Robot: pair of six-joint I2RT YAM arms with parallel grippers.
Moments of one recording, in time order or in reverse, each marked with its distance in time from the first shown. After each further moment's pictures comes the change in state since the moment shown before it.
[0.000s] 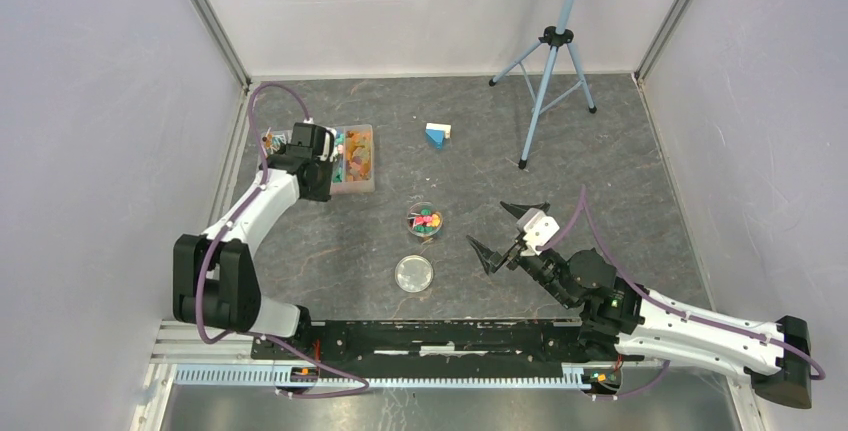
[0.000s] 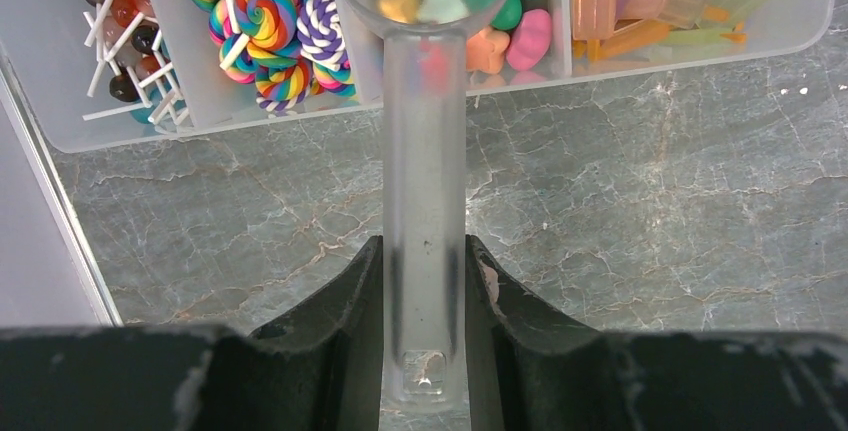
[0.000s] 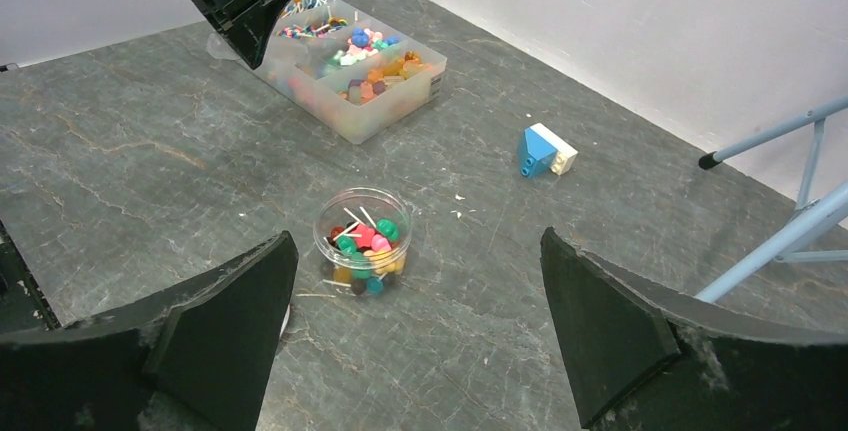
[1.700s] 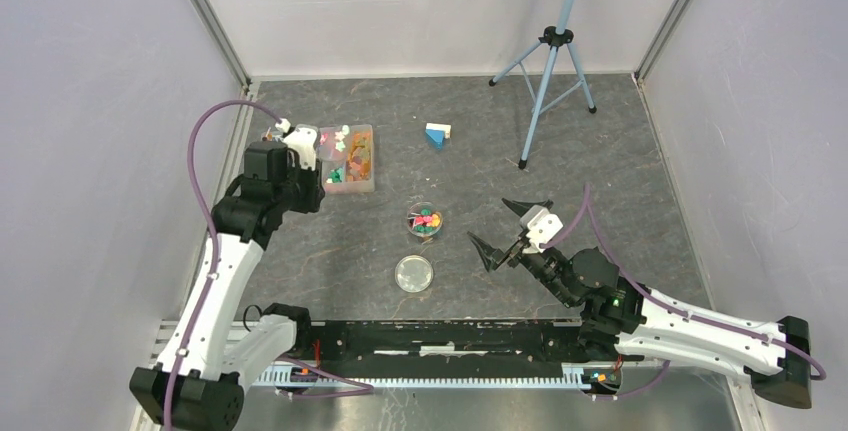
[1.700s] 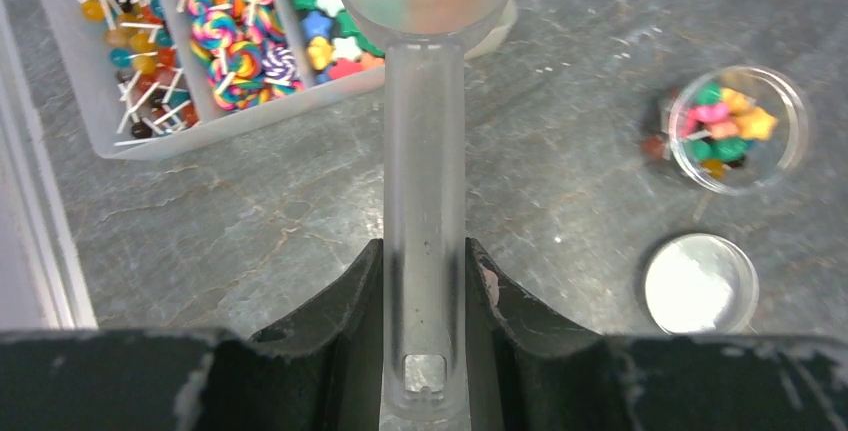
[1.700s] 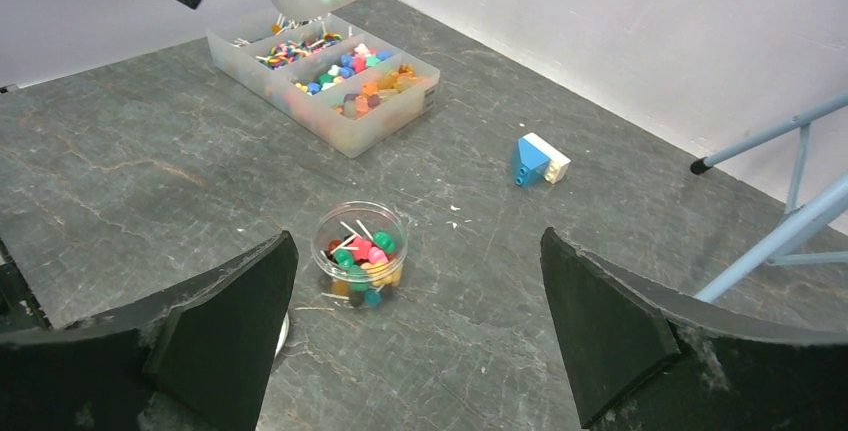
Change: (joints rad) left arm 0.002 -0.489 -0.026 -0.126 0.228 0.035; right arm 0.000 0.002 0.021 0.005 0.018 0.006
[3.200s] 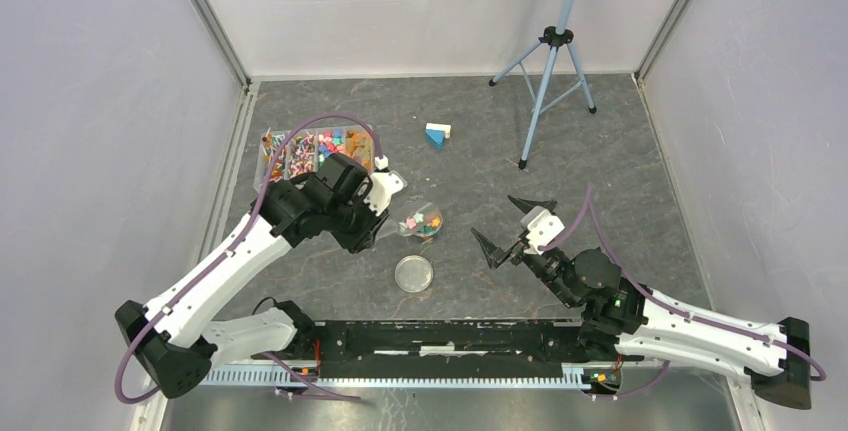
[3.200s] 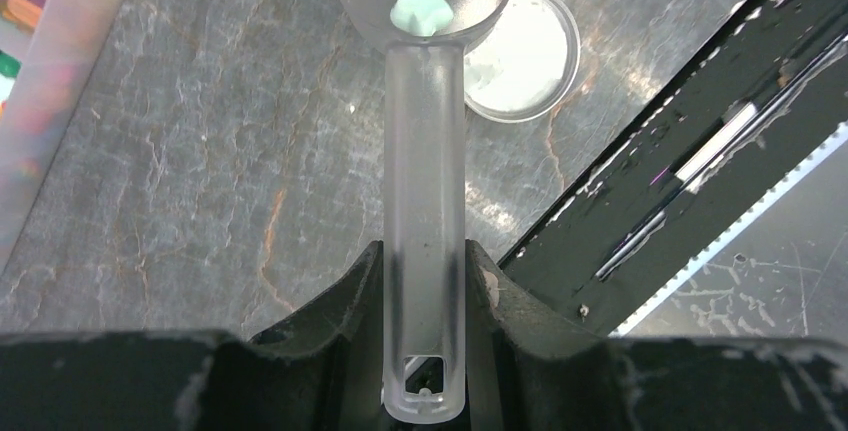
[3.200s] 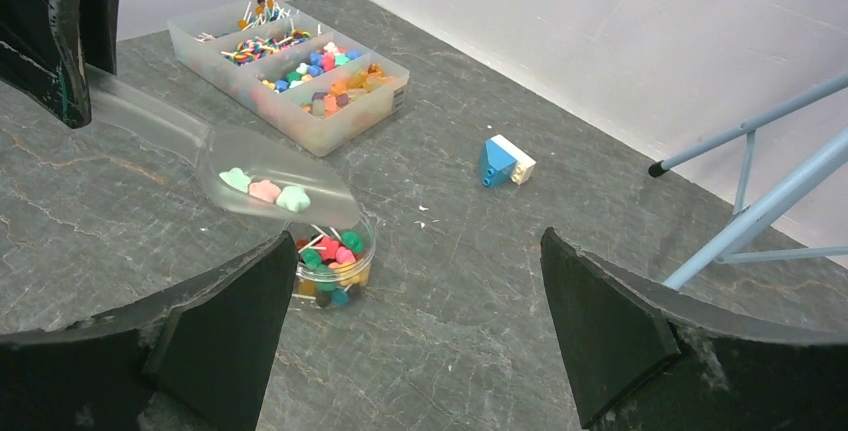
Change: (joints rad) left arm -0.545 0.127 0.152 -0.328 0.100 0.090; right arm 0.000 -0.013 0.000 -0.005 0.047 -0.068
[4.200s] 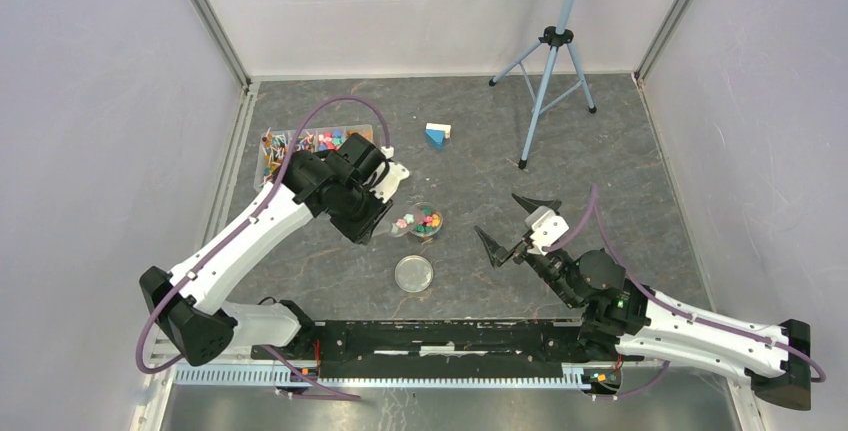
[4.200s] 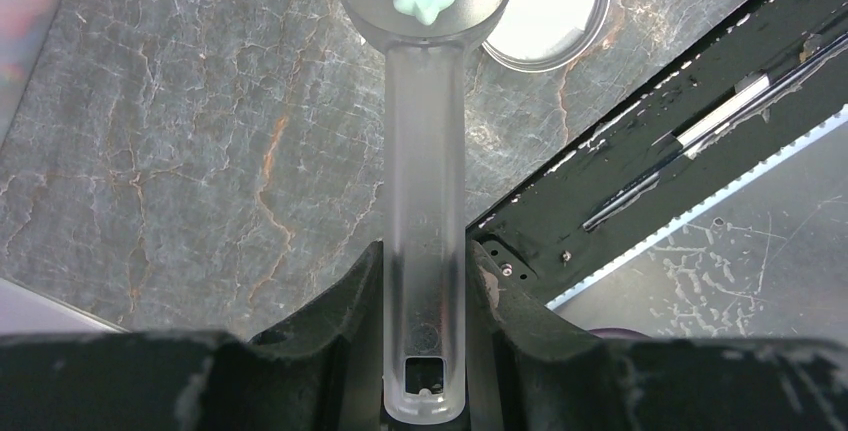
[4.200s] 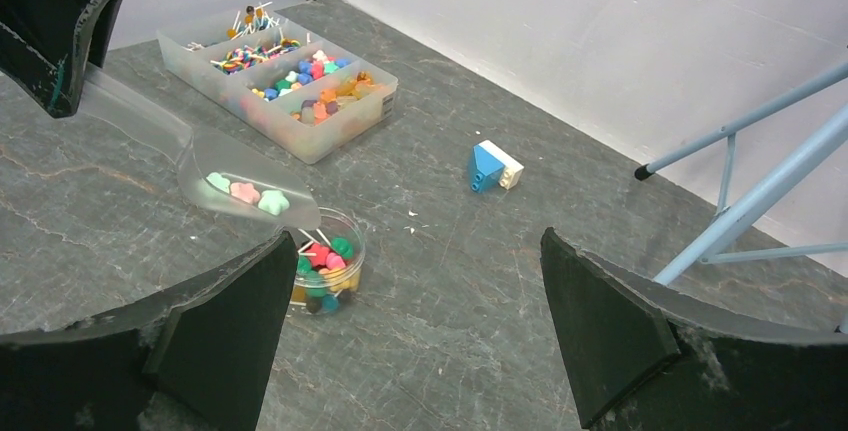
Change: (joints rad) left arm -0.001 0.201 0.194 -0.216 -0.074 -0.076; right arm 0.000 -0.023 0.000 0.000 0.014 -0.015
